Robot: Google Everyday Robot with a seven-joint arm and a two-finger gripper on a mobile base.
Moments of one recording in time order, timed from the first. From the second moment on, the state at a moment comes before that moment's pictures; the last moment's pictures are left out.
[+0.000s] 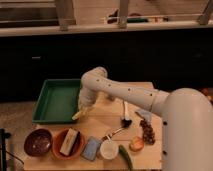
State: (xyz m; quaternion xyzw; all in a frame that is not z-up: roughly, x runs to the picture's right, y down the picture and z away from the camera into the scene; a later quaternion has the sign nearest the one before) arm -0.115 0.120 0.810 -0.29 -0.27 -0.23 0.89
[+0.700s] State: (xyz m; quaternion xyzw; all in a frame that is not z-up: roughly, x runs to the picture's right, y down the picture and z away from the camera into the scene) arm -0.076 0.129 0.821 -0.30 -0.28 -0.22 0.88
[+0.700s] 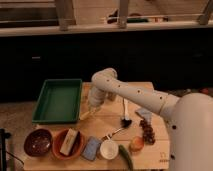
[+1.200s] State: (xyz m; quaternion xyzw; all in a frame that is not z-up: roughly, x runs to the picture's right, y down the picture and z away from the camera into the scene) arm -0.055 0.140 0.837 -0.32 -0.28 -0.21 0.88
